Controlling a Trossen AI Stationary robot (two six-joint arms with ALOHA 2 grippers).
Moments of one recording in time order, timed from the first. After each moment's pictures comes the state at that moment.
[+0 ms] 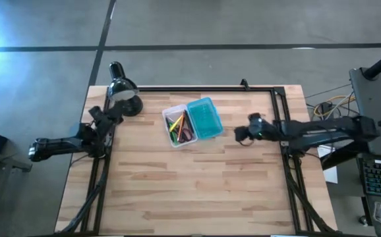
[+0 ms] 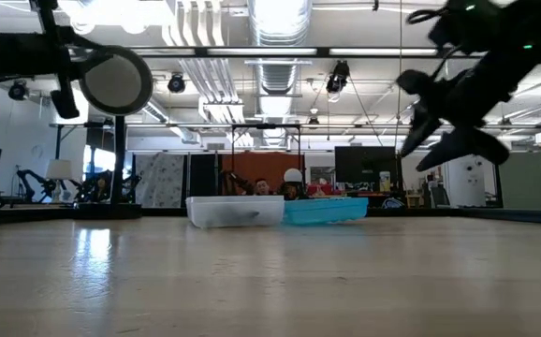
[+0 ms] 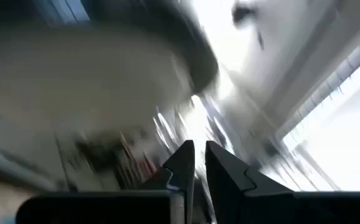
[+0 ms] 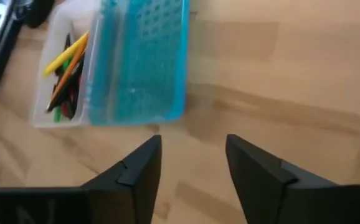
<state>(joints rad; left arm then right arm) 0.11 0.05 0.01 0.55 -0.68 -0.88 -0.10 0.97 0.45 -0.30 0.33 1.16</state>
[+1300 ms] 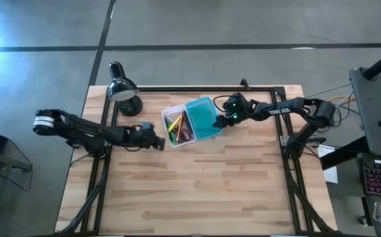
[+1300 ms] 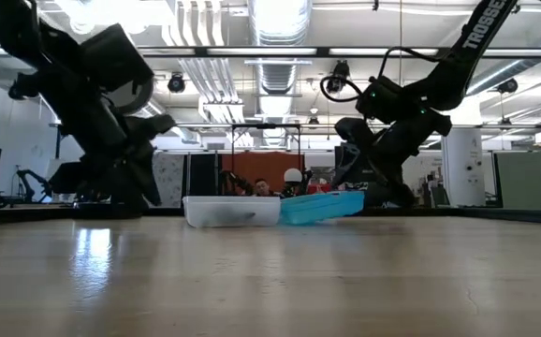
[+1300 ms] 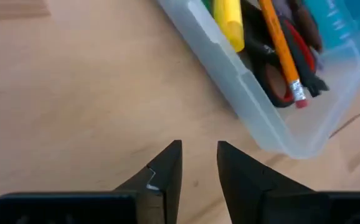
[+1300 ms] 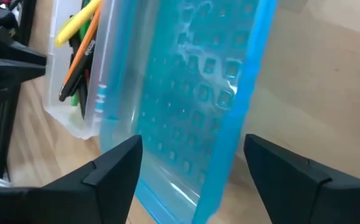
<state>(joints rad) 0.04 1.24 0.43 -0.10 -0.27 -1.15 -0.55 1.64 0.67 0.14 -0.43 0.75</state>
